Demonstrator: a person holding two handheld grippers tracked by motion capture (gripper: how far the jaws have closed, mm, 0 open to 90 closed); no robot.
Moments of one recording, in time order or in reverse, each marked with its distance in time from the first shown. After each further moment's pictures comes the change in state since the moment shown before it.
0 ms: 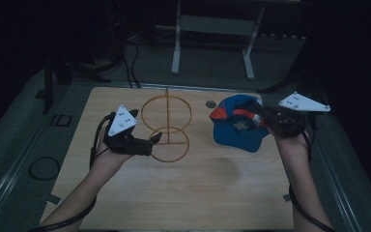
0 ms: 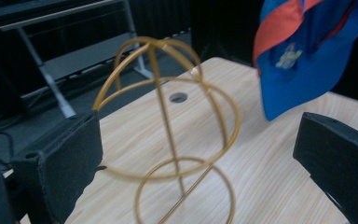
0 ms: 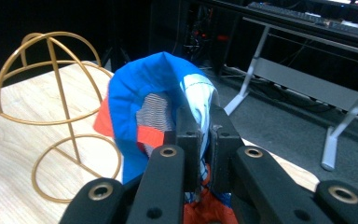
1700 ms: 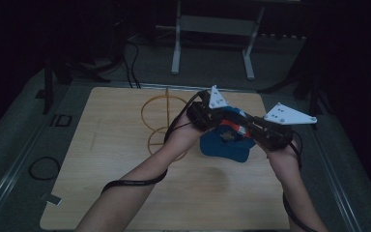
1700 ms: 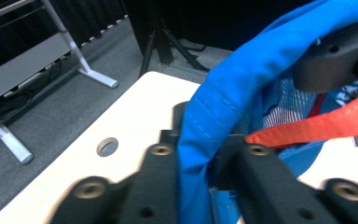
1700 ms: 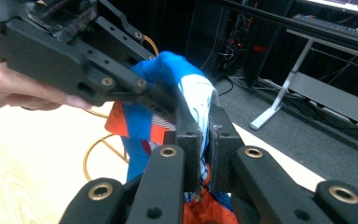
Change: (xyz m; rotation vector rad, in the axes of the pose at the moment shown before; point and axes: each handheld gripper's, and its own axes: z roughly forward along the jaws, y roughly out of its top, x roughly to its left) left arm -0.093 0.096 0.135 0.126 -0.169 0.186; right arm 0.046 -0.001 -0.004 -0.022 0.136 -0.075
